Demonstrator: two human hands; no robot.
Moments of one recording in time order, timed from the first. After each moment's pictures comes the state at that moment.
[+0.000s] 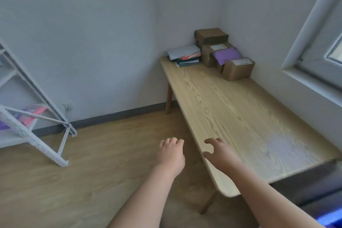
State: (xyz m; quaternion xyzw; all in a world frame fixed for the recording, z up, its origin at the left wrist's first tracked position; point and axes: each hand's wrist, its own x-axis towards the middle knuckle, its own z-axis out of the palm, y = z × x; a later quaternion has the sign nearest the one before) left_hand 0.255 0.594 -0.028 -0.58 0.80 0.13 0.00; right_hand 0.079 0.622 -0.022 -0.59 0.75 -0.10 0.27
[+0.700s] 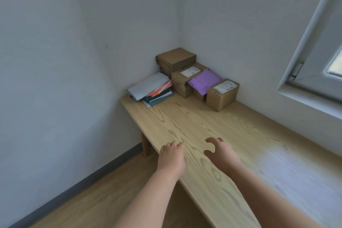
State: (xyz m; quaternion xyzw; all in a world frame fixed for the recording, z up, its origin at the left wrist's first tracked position) left_hand 0.180 0.188 -0.003 -0.42 0.89 0.16 0.04; right_hand 0.026 0.270 -0.012 -0.44 0.85 -0.21 0.22
